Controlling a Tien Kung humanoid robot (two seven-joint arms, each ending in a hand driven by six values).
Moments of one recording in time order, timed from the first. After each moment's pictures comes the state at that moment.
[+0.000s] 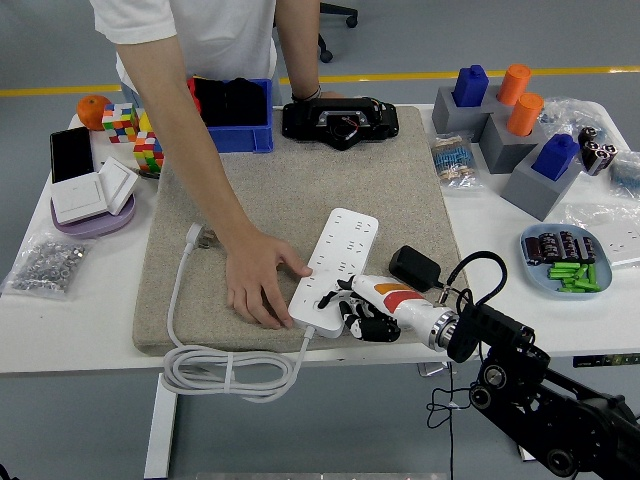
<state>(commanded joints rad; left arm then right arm) -0.17 0.05 -1.39 -0.18 1.80 -0.16 0.32 0.36 -0.13 0.73 1.26 -1.88 0.02 0.00</state>
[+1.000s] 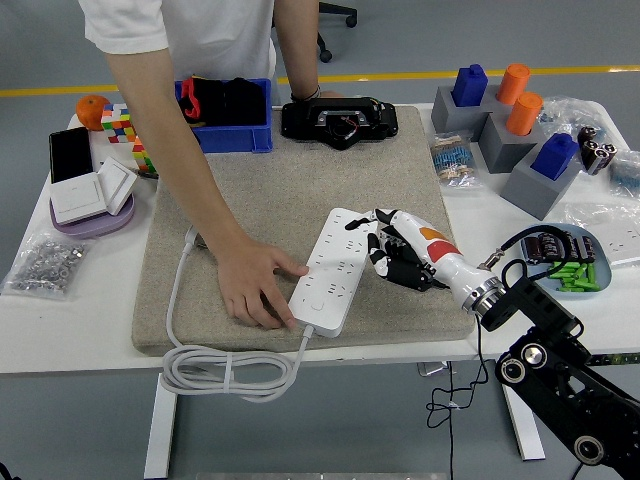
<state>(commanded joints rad) -0.18 0.05 -1.38 -0.18 1.80 -0.16 0.32 0.27 -0.14 0.98 1.38 -1.78 -0.10 0.08</state>
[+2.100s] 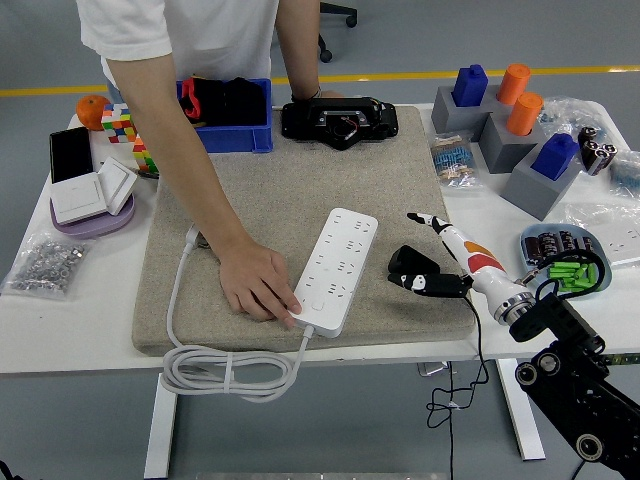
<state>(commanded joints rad) -0.18 0.05 -1.38 -0.18 1.81 -0.17 0.32 0.24 -0.13 1.04 1.19 -1.87 -0.18 0.08</state>
